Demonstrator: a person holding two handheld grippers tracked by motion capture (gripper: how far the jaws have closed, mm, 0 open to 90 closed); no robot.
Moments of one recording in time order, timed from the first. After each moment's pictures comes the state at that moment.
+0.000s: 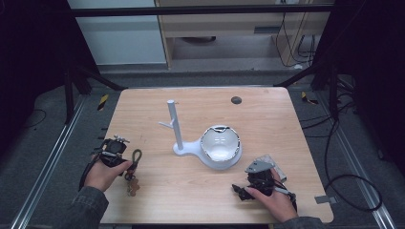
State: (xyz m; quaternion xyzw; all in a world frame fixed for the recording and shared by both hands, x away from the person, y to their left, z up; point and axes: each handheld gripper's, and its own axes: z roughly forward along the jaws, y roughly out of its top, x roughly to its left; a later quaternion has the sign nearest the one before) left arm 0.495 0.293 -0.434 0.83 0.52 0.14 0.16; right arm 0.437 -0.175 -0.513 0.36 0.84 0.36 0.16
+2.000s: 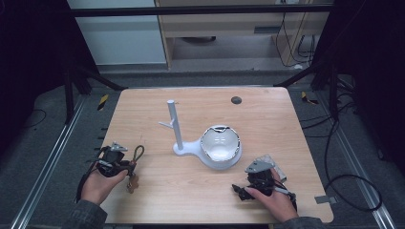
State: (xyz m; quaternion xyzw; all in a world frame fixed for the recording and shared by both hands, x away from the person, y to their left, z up) left arm 0.465 0.298 -0.439 0.83 0.47 0.16 0.24; right arm 0.437 -0.175 -0.513 0.37 0.84 0.36 0.16
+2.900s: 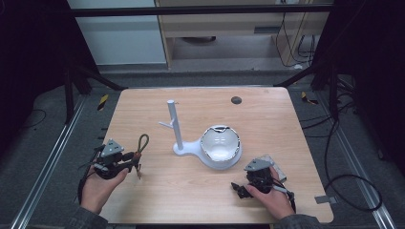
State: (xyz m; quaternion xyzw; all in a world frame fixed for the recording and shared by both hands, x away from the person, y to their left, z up) left arm 0.448 0.288 -0.413 0.81 0.42 0.21 0.36; right arm 0.442 -0.173 -0.513 0.37 0.84 0.36 0.16
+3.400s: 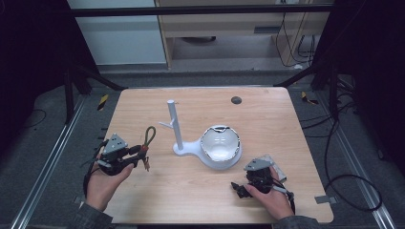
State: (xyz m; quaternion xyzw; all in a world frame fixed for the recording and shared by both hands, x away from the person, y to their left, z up) left arm 0.446 0.269 -0.393 0.80 0.38 0.22 0.42; right arm 0.442 -0.171 -0.513 0.38 0.84 0.36 0.16
